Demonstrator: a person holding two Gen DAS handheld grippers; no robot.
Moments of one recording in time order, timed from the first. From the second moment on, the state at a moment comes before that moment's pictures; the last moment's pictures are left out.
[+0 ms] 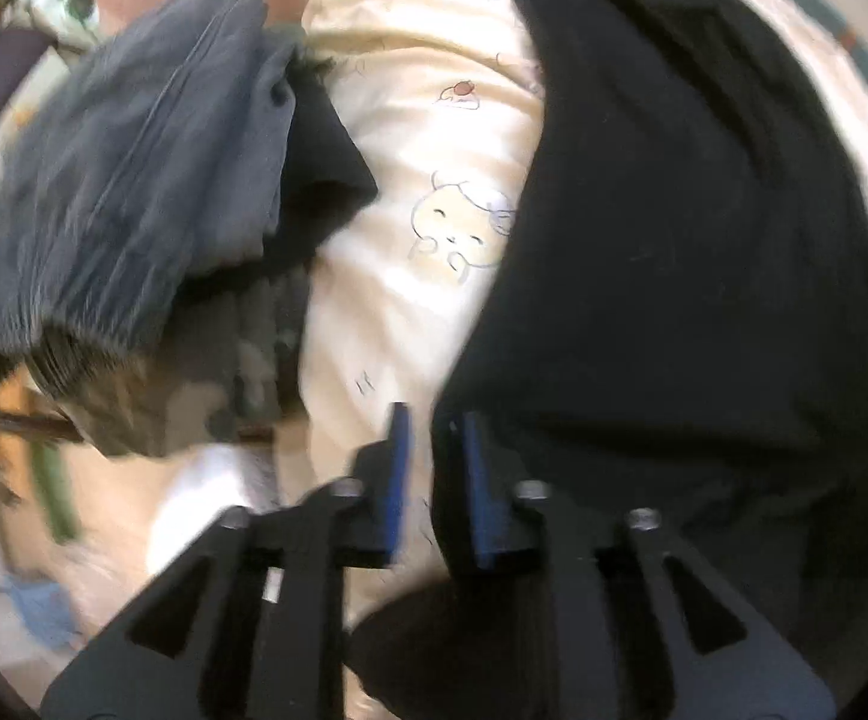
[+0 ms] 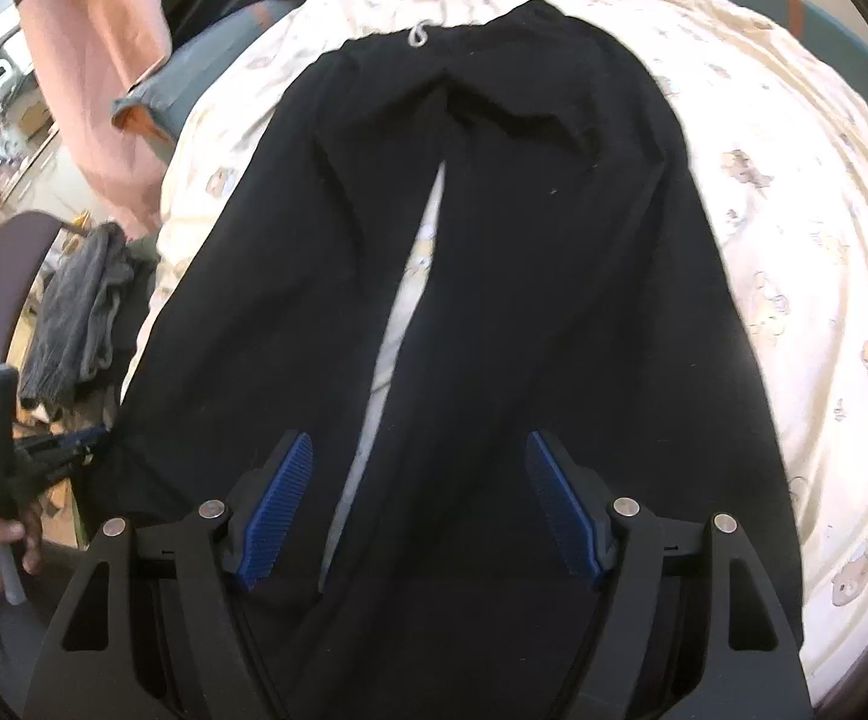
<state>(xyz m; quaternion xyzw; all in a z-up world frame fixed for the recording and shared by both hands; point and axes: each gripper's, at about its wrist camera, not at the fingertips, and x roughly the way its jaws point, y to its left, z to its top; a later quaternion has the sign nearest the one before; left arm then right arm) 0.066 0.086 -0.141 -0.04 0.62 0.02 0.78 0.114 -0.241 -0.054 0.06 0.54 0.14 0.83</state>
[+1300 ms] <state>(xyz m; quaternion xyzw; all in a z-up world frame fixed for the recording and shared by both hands) -0.005 0.080 -0.150 -0.02 0.69 -0.12 0.72 0.054 -0.144 -0.151 0.14 0.69 0.32 0.64</state>
